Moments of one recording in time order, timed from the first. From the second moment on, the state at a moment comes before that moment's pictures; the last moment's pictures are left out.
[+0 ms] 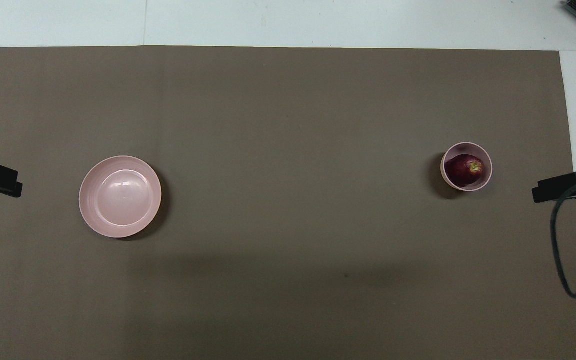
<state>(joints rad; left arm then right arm) -0.06 -0.02 0.02 -1.51 0.02 1.37 0.01 0.00 -0.08 -0.01 -1.57 0.00 1.43 -0.06</state>
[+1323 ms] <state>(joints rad) -0.06 -0.02 0.02 -1.51 0.00 1.37 0.01 0.00 -0.08 -0.01 -1.57 0.00 1.43 -0.06</state>
